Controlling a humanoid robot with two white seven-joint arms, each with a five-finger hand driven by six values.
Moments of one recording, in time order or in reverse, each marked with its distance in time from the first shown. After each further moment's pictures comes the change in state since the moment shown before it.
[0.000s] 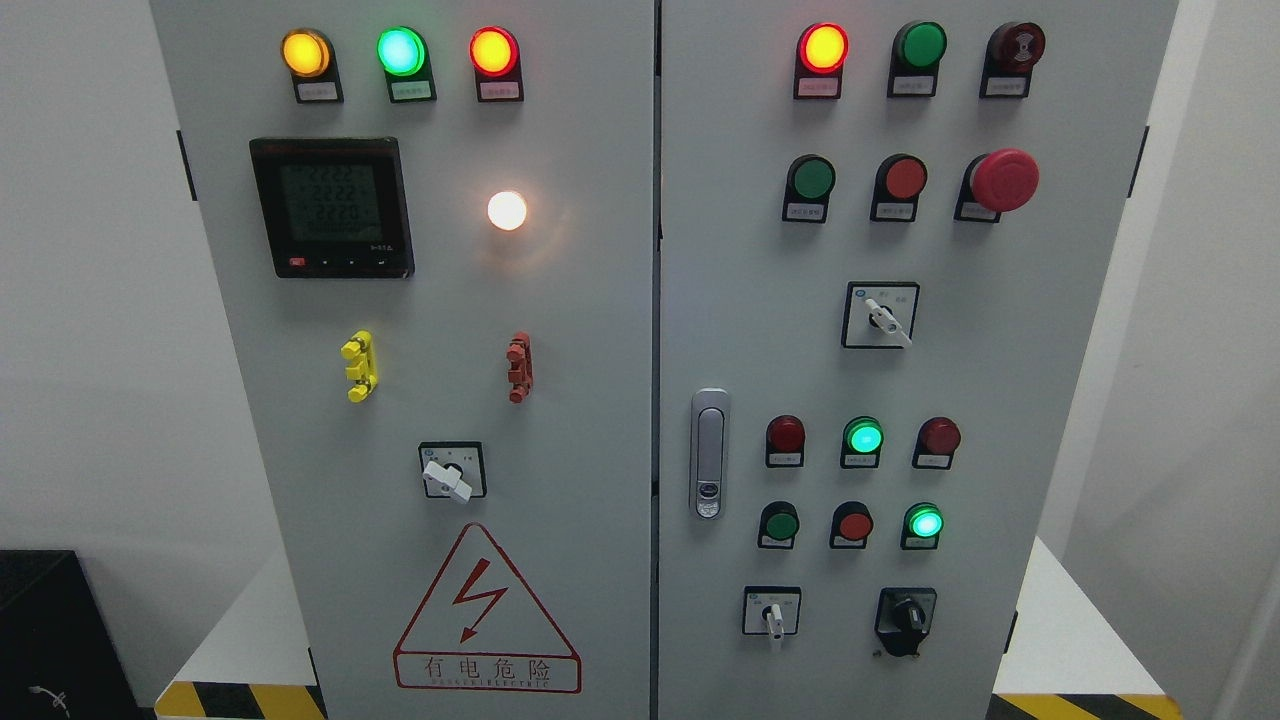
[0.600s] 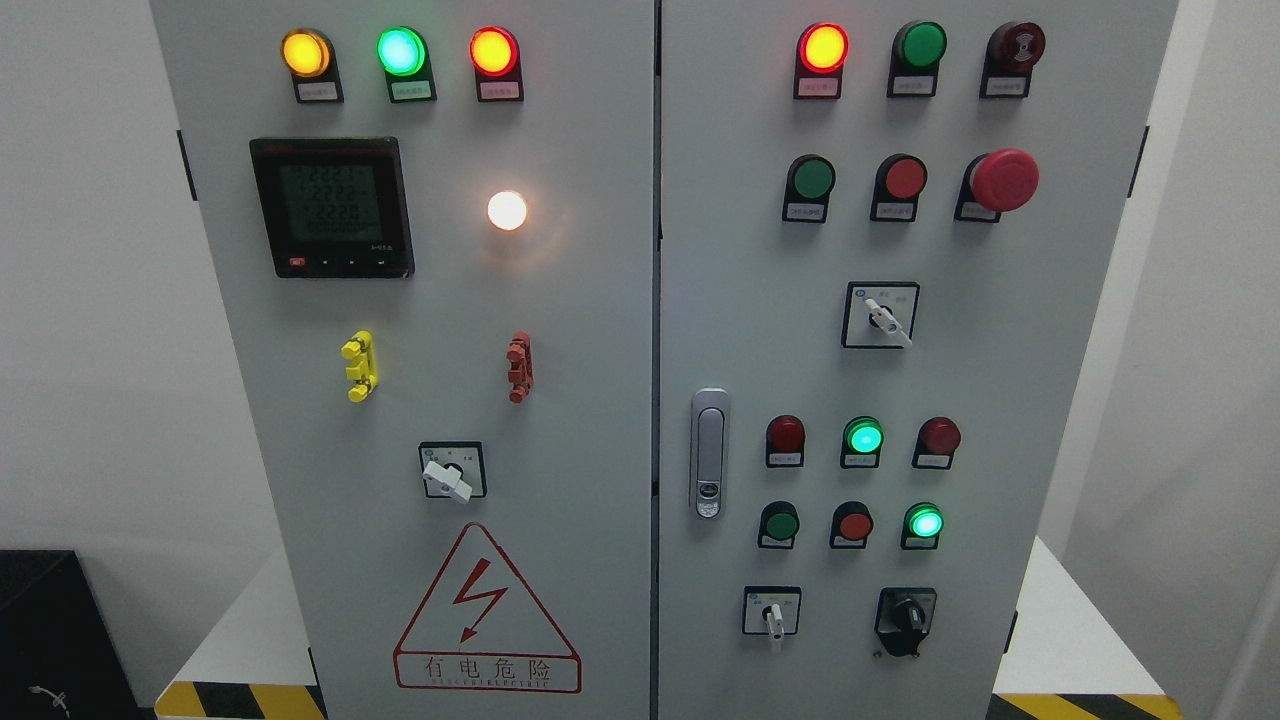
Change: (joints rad) left arm 0.000 0.000 0.000 0.000 0.000 0.000 -0.002; right arm -0.009 0.001 0.001 0.004 -0.001 -0.024 0.051
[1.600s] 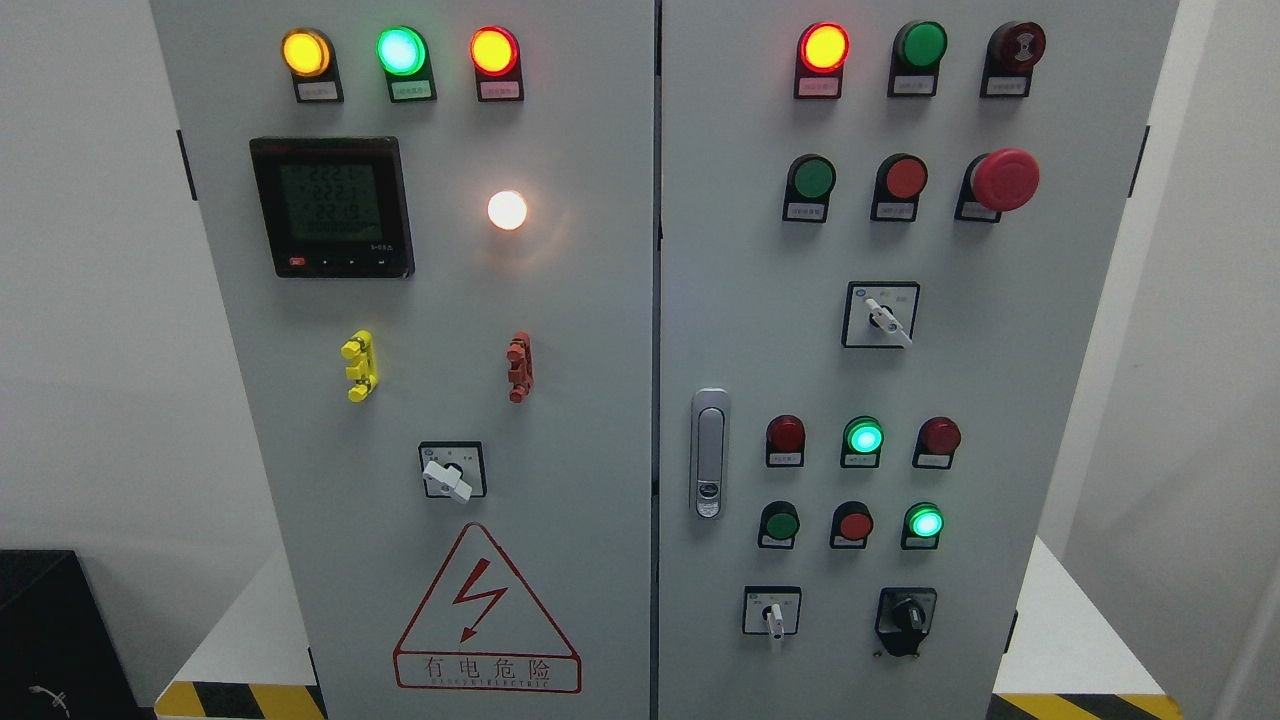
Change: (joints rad) left arm 0.000 0.000 0.000 0.000 0.000 -0.001 0.002; right arm -0.078 -0.023 0.025 -0.166 -0.001 -0.242 0.060
